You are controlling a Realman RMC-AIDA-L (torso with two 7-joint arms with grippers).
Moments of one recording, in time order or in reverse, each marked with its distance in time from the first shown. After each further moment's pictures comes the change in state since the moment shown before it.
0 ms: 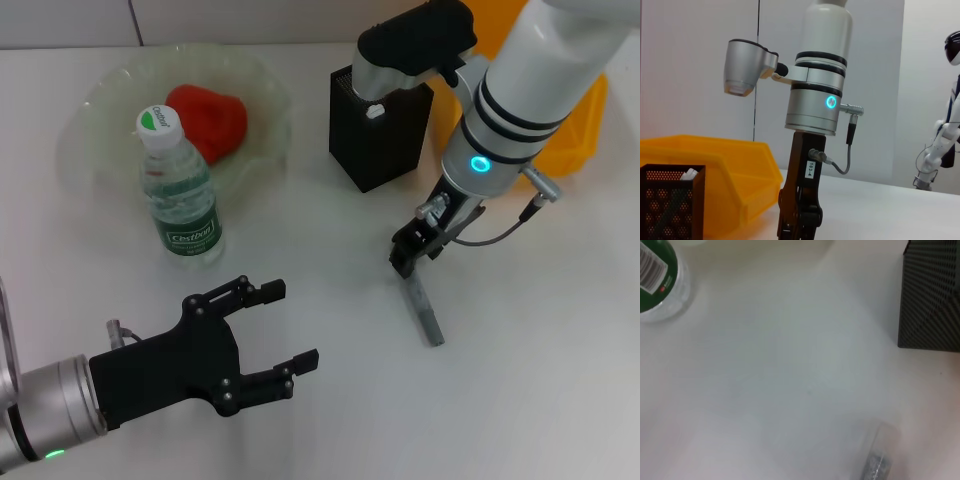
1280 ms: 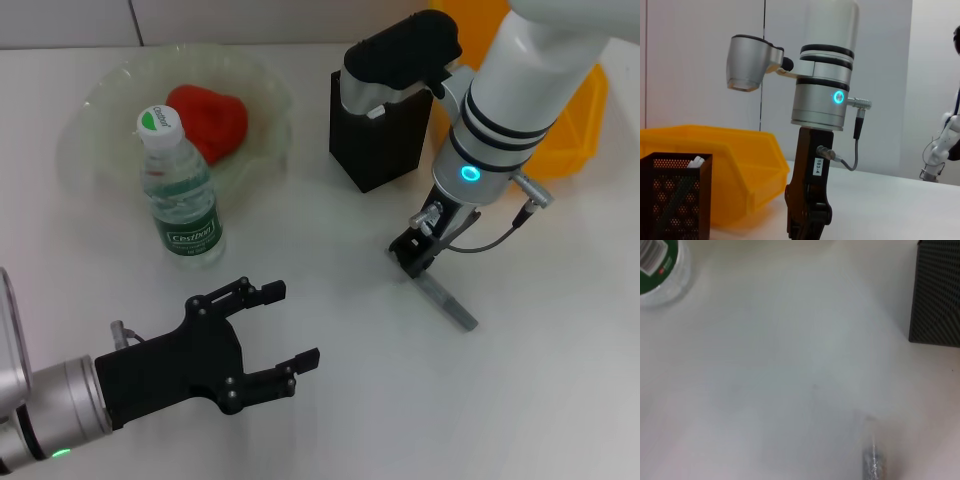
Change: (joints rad) left arm 0.000 -0.008 0.000 -0.002 0.001 -0.036 0.002; right arm 0.043 0.000 -0.071 0.075 0.040 0.037 0.000
